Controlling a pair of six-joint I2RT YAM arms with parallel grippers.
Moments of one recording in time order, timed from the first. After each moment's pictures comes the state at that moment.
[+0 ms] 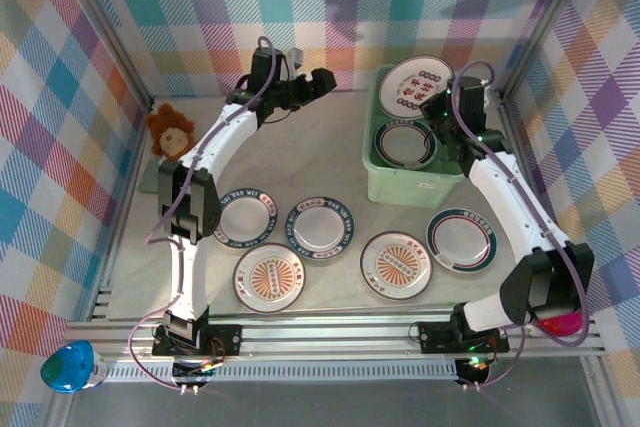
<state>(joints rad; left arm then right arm) -0.34 2.17 2.04 -0.33 0.51 -0.69 0.22 1.45 1.35 -0.40 0.15 1.08</state>
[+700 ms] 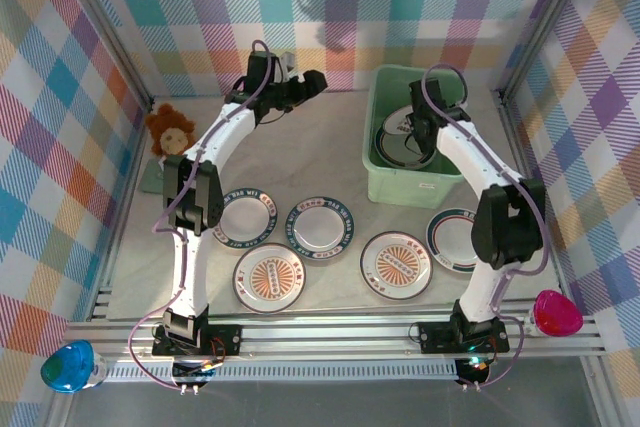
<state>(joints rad) -0.29 2.25 2.07 -0.31 0.51 -0.68 0.26 1.83 1.58 -0.66 0.34 1.37</state>
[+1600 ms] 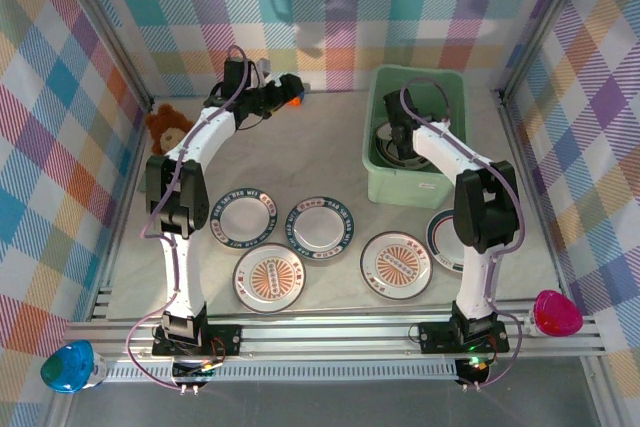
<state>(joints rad) -0.20 2.16 1.90 -0.28 0.54 -0.68 0.33 1.97 1.59 -0.64 0.46 1.68</state>
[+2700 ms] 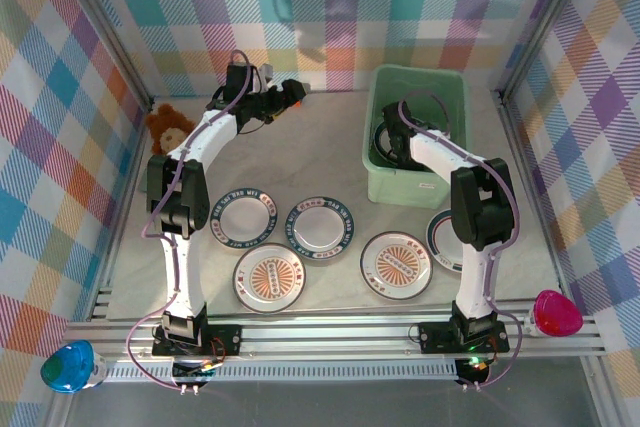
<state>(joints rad) -0.20 2.16 1.86 -0.26 0.56 -0.68 0.33 2.00 1.50 -0.59 0.50 1.77</state>
